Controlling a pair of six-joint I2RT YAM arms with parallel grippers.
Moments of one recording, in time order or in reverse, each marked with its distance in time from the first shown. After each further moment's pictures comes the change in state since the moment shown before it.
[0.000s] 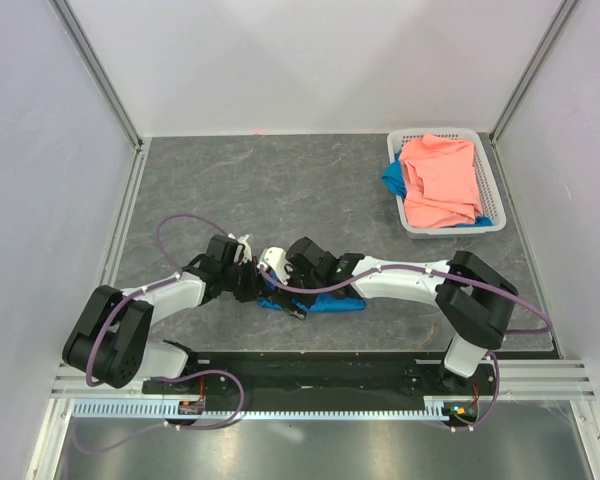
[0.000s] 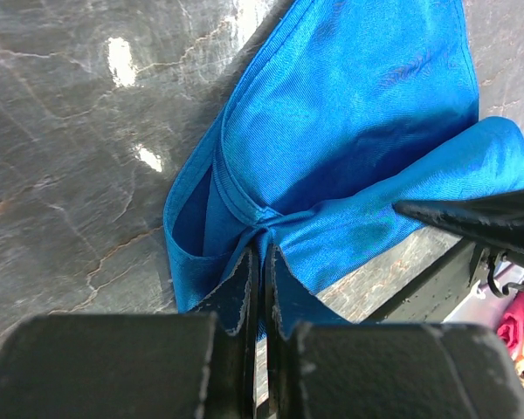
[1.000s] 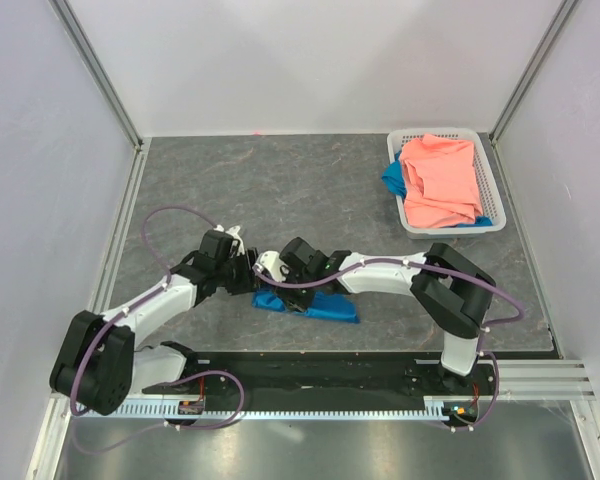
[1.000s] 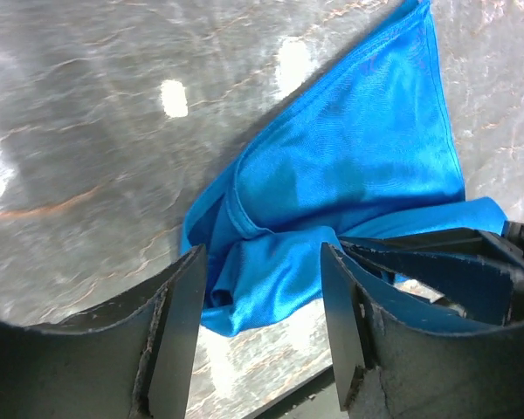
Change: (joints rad) left arm 0.001 -0.126 0.062 -0.145 -0.158 0.021; right arm -0.003 0.134 0.056 -0.026 -0.037 -0.008
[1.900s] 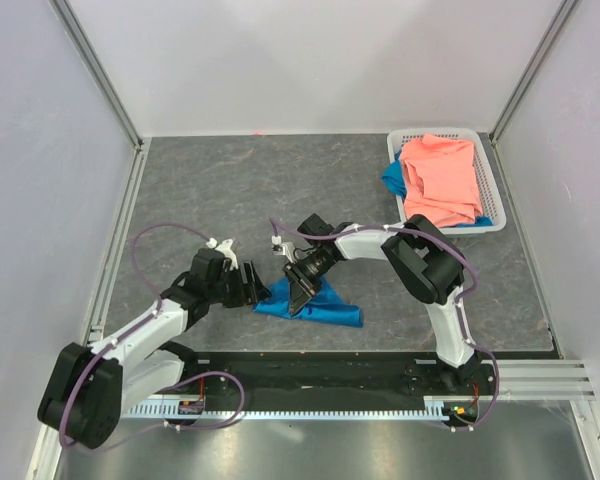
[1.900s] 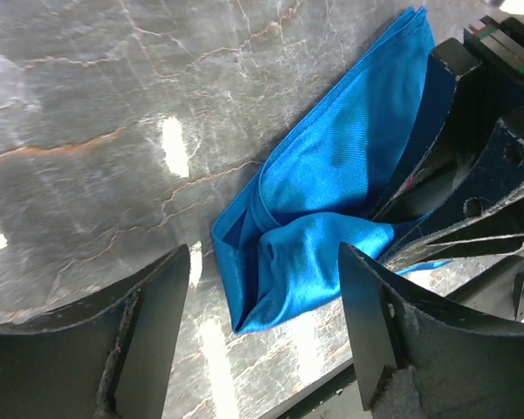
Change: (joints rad) left arm 0.000 -0.225 -0.190 0.071 -0.018 -0.002; right arm -0.251 0.266 0.172 -0.190 -0.720 0.096
